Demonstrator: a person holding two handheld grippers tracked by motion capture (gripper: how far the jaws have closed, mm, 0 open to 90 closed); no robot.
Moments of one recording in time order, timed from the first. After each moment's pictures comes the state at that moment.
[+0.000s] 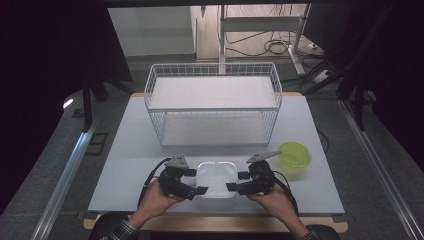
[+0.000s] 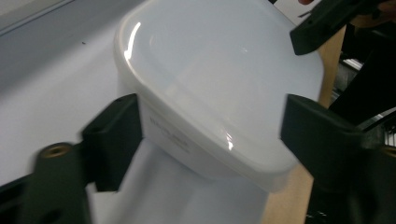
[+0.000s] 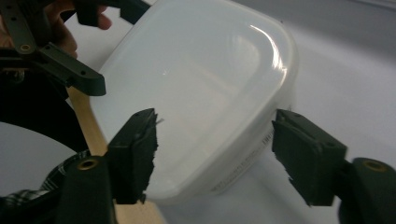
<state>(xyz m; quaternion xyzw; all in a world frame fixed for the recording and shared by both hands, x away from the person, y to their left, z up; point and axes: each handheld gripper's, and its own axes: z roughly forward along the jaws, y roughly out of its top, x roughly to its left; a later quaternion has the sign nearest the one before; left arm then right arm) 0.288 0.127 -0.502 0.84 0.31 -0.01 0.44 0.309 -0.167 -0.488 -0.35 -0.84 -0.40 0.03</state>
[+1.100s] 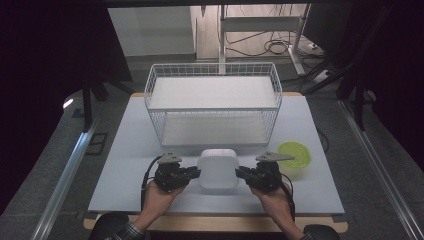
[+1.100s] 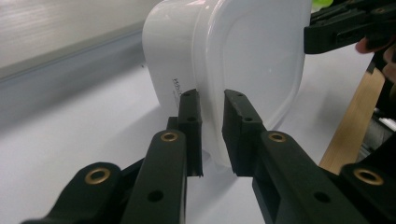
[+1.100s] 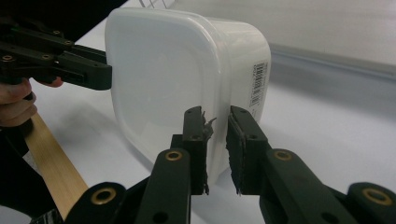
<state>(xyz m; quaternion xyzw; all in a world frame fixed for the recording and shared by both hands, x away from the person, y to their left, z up) 0.286 0.134 -0.491 0.78 0.40 0.05 0.47 0.297 -0.176 -0.475 -0.41 -0.79 -0.46 -0.07</state>
